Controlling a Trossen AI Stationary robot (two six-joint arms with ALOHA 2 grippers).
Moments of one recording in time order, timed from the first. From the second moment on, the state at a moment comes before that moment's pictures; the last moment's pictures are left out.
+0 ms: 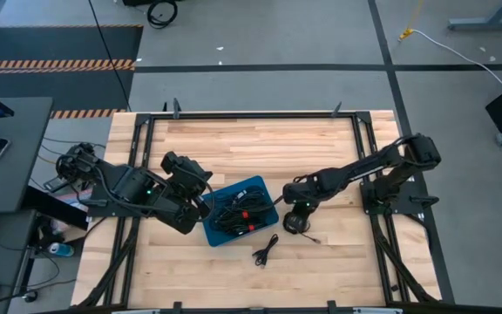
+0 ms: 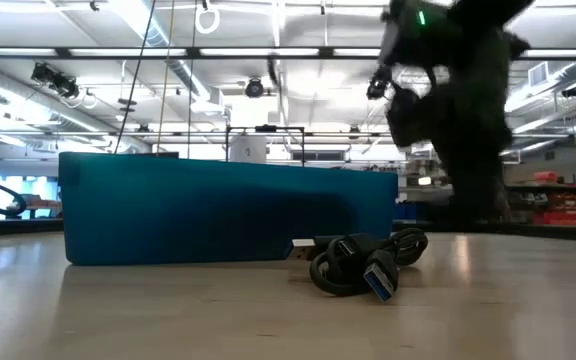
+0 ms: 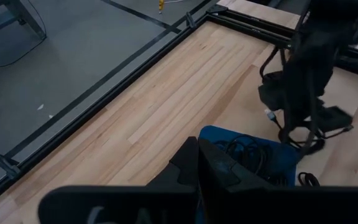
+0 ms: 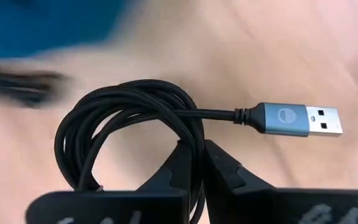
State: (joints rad) left arm -0.48 1.54 1.81 -1.38 -0.91 -0.95; right arm 0.11 1.59 0.85 -0.53 -0.15 0.74
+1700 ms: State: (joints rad) left arm -0.48 1.54 1.81 -1.38 -0.91 -0.93; right arm 0.00 2.05 1.78 -0.73 -0.18 -0.11
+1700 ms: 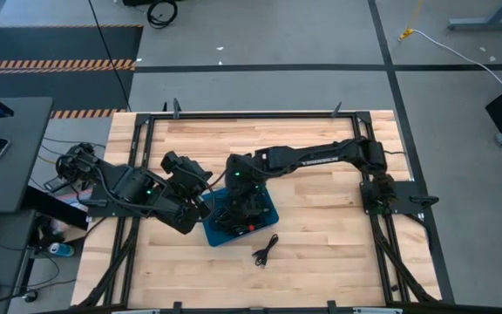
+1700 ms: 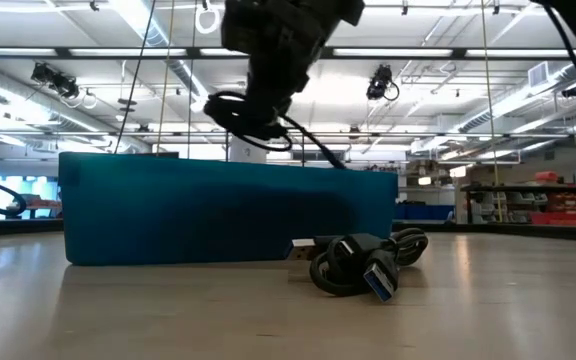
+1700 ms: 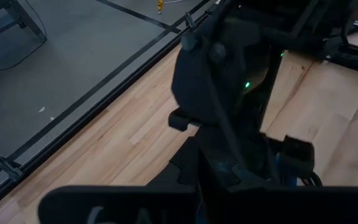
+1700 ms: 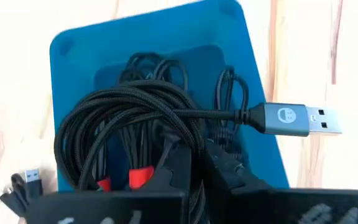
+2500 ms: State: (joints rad) left arm -0.48 1.54 1.81 -1.38 -0.91 -0.93; right arm 0.02 2.09 1.84 -0.73 -0.15 -0.10
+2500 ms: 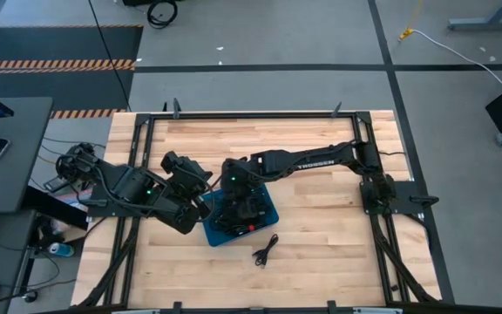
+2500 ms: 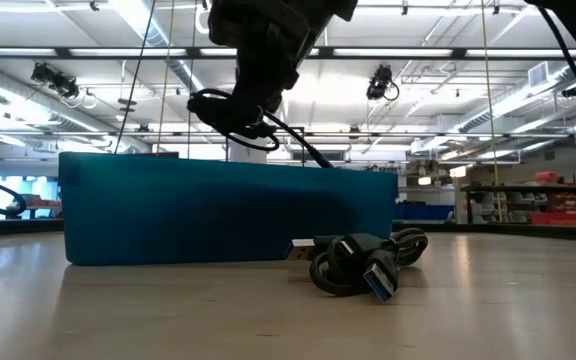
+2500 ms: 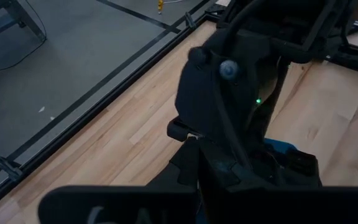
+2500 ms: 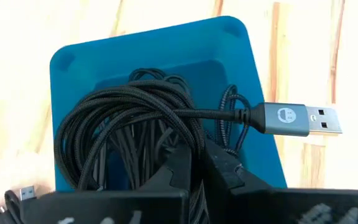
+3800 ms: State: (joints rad) left arm -0.48 1.54 1.81 -1.38 -0.91 -0.93; right arm 0.06 1.89 1.70 -0.72 -0.08 -0.04
